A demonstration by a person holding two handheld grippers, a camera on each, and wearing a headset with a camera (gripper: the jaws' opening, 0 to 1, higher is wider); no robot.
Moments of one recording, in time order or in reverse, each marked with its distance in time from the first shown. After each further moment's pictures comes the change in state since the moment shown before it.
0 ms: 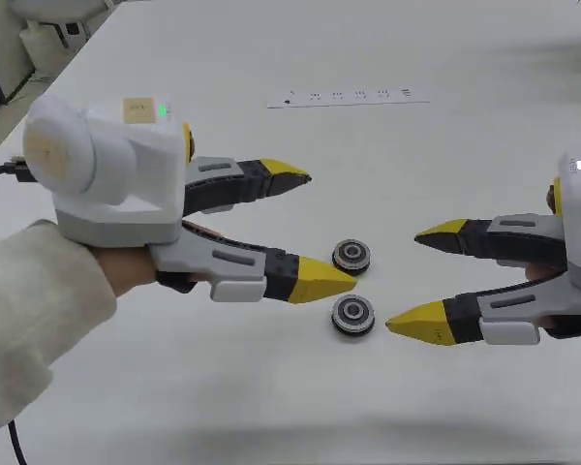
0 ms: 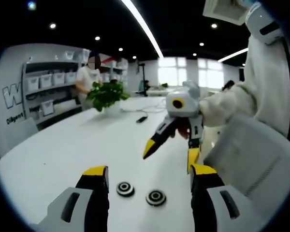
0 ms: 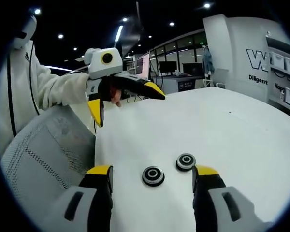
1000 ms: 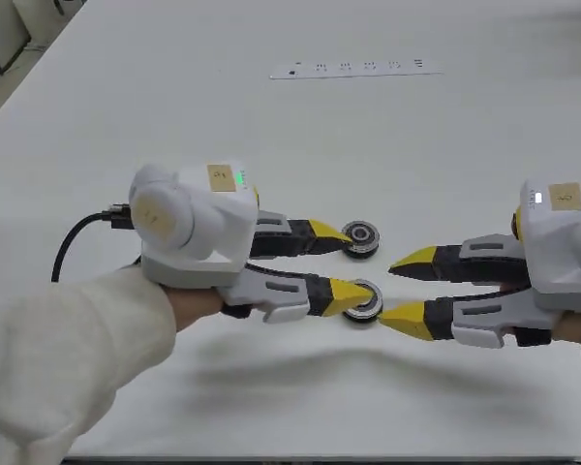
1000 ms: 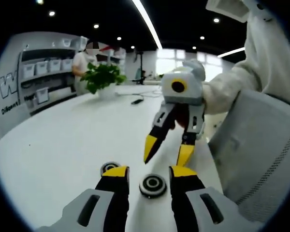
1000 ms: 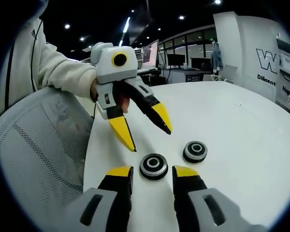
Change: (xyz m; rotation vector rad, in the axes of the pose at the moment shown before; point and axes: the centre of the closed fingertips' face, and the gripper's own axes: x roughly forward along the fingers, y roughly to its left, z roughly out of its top) left arm 0.040 -0.007 -0.065 -0.040 0.078 -0.038; right arm 0.035 0.003 -0.038 -0.055 0.070 0.047
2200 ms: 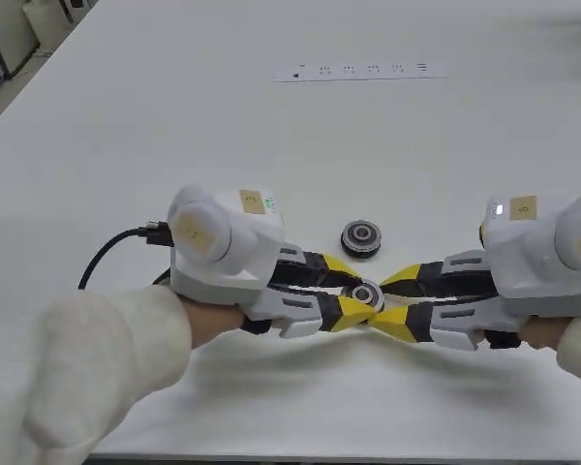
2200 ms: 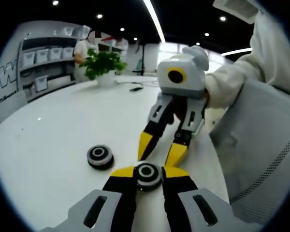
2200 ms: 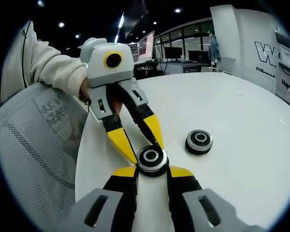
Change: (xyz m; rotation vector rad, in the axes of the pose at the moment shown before) left arm 0.016 -0.007 -0.034 -0.052 0.070 -0.017; right arm 0.018 -0.001 -0.017 0.029 0.054 -0.014
